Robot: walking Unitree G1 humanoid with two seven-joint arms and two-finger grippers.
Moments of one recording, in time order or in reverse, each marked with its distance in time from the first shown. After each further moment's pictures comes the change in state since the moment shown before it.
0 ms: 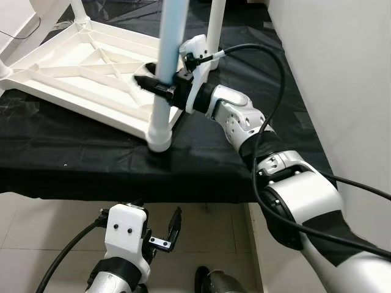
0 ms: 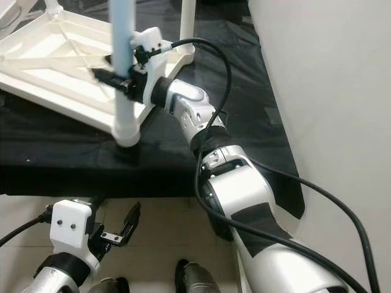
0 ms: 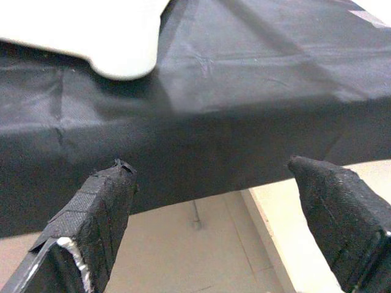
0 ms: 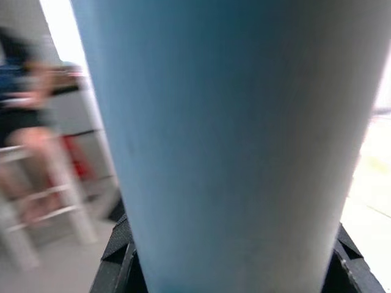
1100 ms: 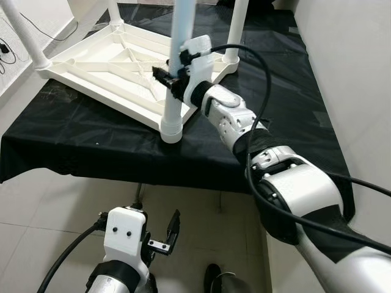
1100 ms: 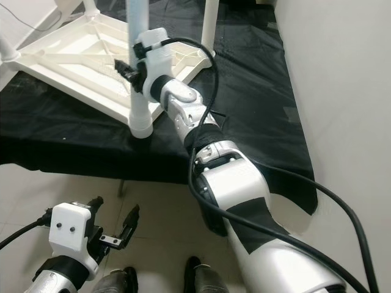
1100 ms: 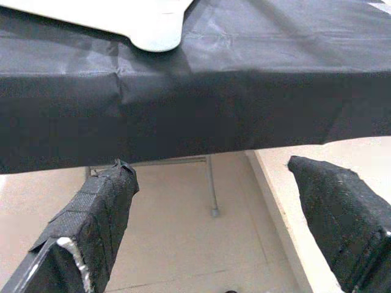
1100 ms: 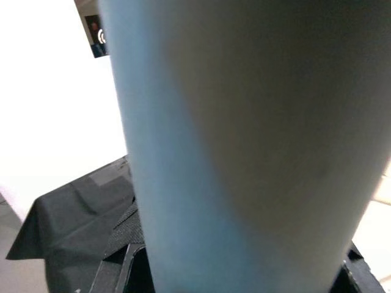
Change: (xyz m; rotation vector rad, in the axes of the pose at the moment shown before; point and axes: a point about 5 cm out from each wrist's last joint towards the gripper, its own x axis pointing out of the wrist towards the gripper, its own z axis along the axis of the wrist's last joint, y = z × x) left arm -0.002 0.002 -0.002 0.017 0.014 0.007; right arm -0.014 -0.034 0.000 -0.022 0.019 -0.616
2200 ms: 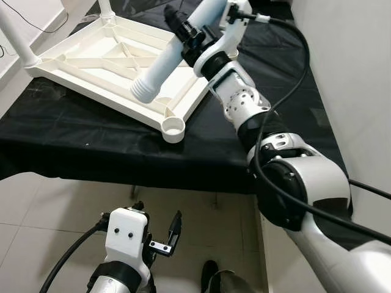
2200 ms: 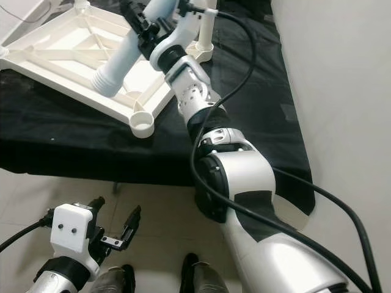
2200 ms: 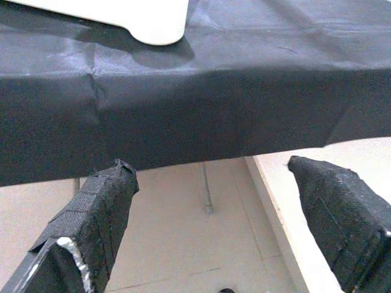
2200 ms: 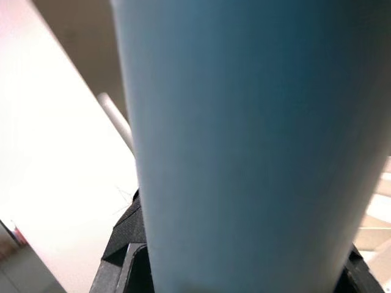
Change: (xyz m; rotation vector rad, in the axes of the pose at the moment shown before) left arm 0.000 -0.002 -0.003 0.003 0.004 -0.015; right arm 0.003 0.004 0.045 0.218 -0.322 0.054
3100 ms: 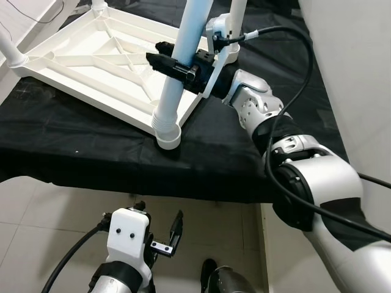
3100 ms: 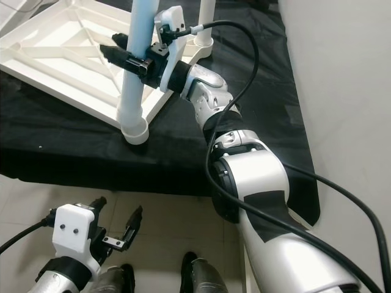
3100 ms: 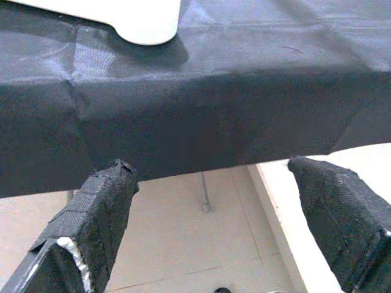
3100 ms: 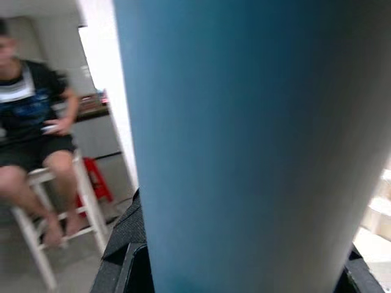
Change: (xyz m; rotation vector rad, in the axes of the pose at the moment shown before) left arm -0.001 -0.002 -0.002 -0.003 0.002 -0.008; right arm -0.024 -0.002 0.000 -0.157 0.228 0.509
